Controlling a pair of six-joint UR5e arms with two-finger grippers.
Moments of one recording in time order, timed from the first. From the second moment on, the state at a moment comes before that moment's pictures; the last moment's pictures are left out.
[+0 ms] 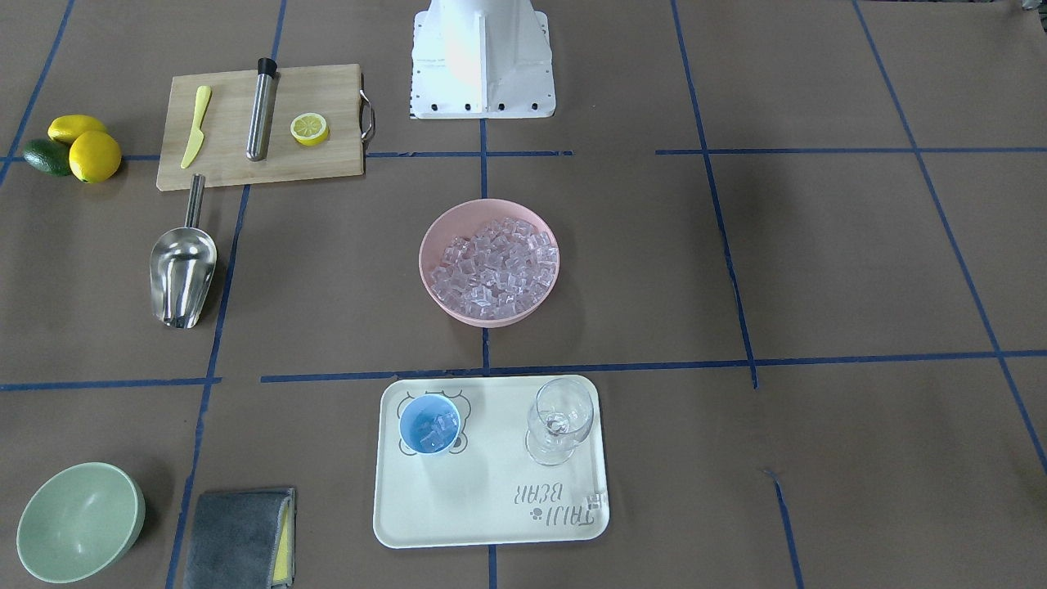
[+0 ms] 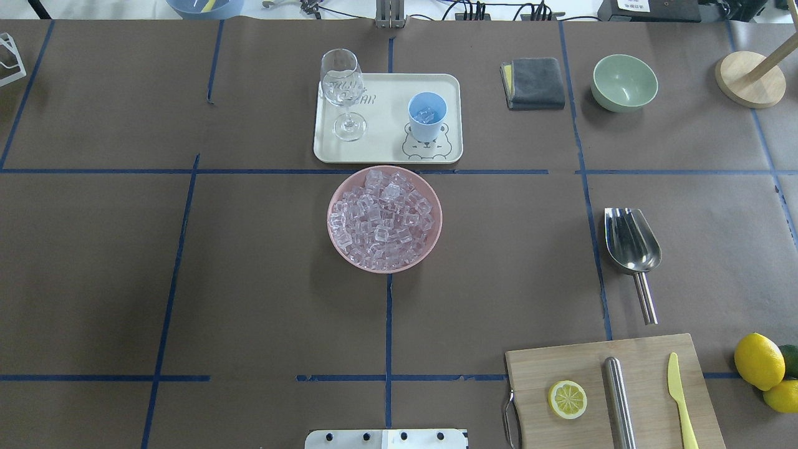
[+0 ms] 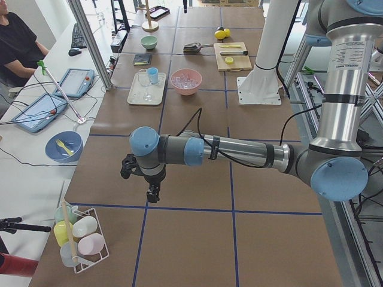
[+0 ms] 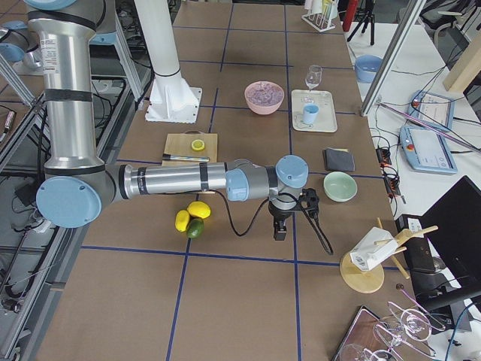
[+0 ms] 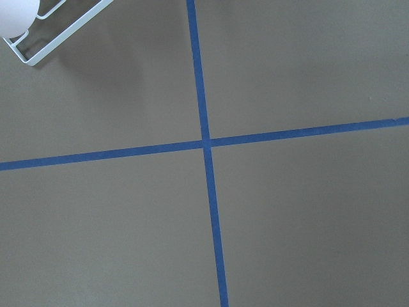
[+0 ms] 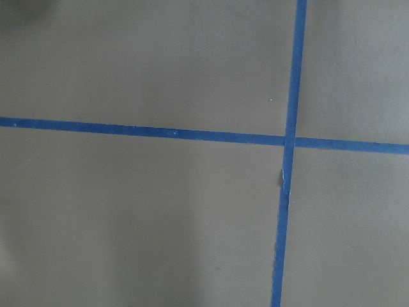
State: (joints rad) left arm -1.55 -1.63 -1.64 -1.48 -2.37 0.08; right arm 1.43 -1.56 1.64 -1.54 2.36 0.13
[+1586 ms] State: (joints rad) left arm -1.58 -1.62 -1.60 -1.44 -2.39 0.07; right arm 1.43 -1.55 1.63 -1.55 2.35 0.14
